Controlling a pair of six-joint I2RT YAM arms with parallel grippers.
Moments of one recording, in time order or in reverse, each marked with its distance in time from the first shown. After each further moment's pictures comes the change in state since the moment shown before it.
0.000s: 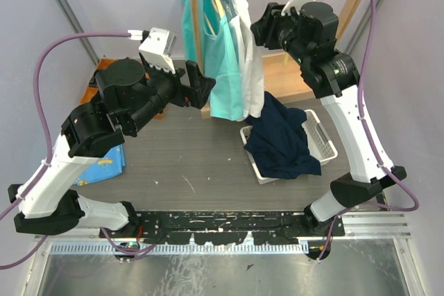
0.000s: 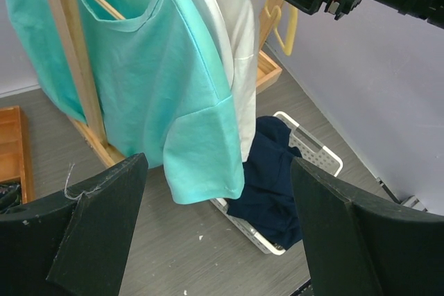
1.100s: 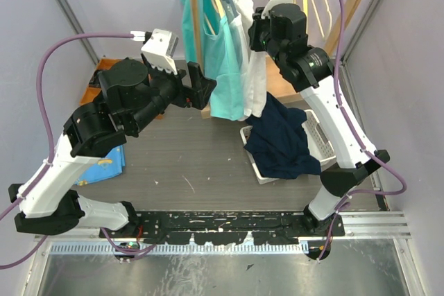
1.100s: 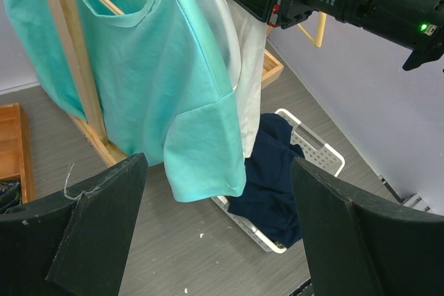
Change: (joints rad) left arm 0.001 0.000 -0.014 0.001 0.000 -0.003; right arm 0.077 0.122 0.055 -0.039 0.216 -0.047
